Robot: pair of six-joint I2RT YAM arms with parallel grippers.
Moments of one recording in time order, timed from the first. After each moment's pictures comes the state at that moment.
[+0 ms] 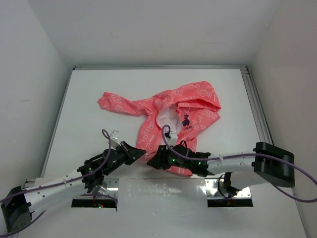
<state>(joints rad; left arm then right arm) -0.94 0.49 0.04 0.07 -0.22 -1.32 1.23 1.31 0.39 0.47 0.10 1.00</state>
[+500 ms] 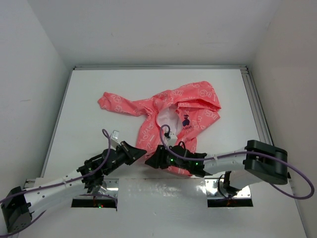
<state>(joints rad) -0.94 0.48 0.04 0.09 -0.20 -1.32 1.23 1.40 0.38 0.58 0.13 1.05</state>
